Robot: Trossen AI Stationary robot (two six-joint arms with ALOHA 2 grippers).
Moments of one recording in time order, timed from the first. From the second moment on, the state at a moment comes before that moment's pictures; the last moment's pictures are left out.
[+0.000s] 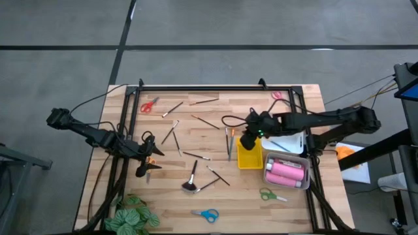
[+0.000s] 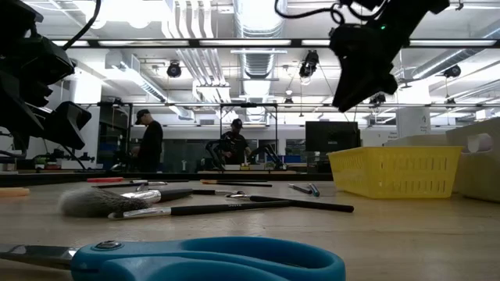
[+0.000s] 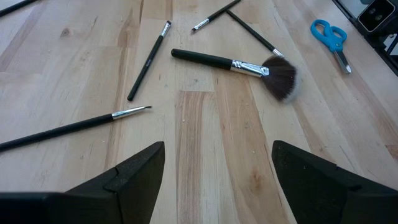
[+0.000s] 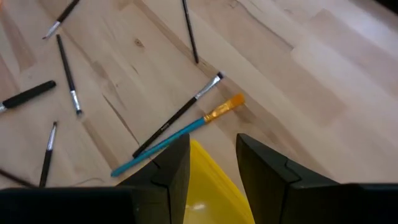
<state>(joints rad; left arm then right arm) -0.38 0.39 0.11 -0.34 -0.13 -0.29 -0.02 1.28 0.89 -0.58 0.29 0.65</state>
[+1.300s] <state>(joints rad) -0.38 0.39 0.11 -0.35 -0.13 -0.29 -0.06 1.89 1.14 -0.42 0.33 0.81</state>
